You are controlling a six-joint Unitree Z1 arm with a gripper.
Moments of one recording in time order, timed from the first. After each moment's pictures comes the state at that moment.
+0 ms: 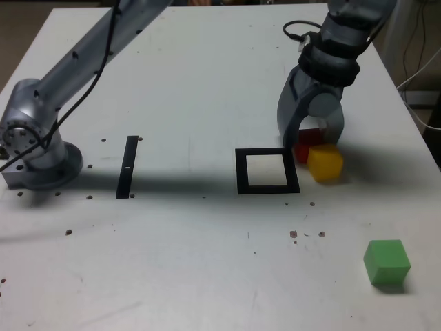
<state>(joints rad) 0.10 2.45 -2.19 1.58 0.01 0.06</state>
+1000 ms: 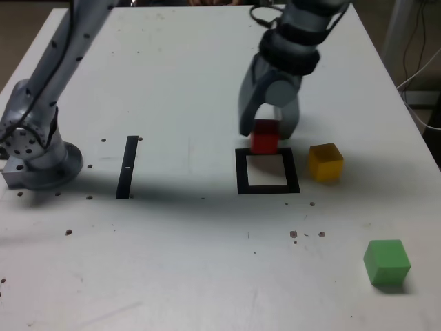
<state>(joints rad) 0.10 2.23 -1.83 1.48 0.03 0.11</state>
